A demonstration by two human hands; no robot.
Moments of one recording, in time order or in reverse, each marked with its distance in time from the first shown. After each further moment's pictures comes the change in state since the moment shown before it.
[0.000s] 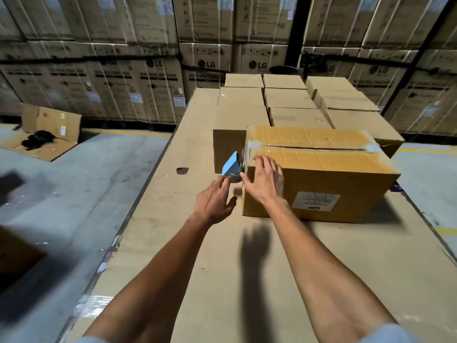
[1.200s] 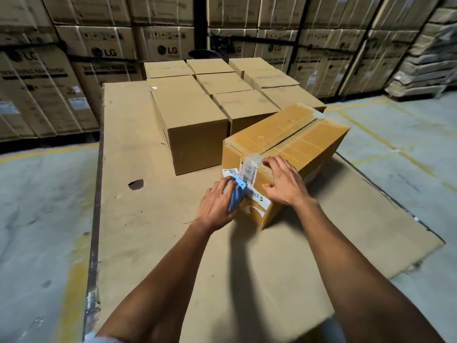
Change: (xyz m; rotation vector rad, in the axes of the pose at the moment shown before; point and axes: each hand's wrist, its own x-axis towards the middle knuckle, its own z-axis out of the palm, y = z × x) left_hand 0.027 -0.041 0.050 -0.208 -0.103 0.506; right_hand -0.061 0.018 -0.048 -0.087 -0.168 0.232
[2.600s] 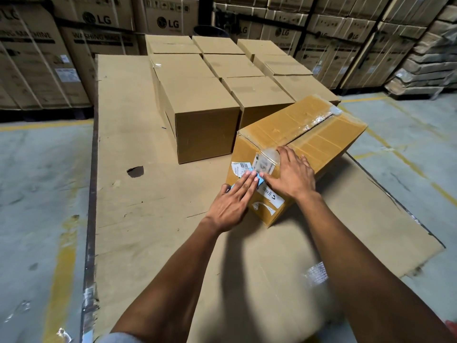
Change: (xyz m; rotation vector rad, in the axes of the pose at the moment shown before) left_hand 0.000 -0.017 0.026 0.122 -0.006 0.228; right_hand 0.037 -0.022 0.024 -0.267 -0.032 0.155
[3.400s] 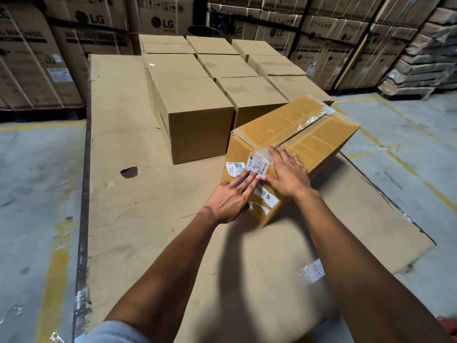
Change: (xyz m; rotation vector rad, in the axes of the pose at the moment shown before) left_hand 0.021 -0.007 -0.008 0.093 -0.050 0.111; right_hand 0.000 0.008 0.001 0.084 -0.115 -0.032
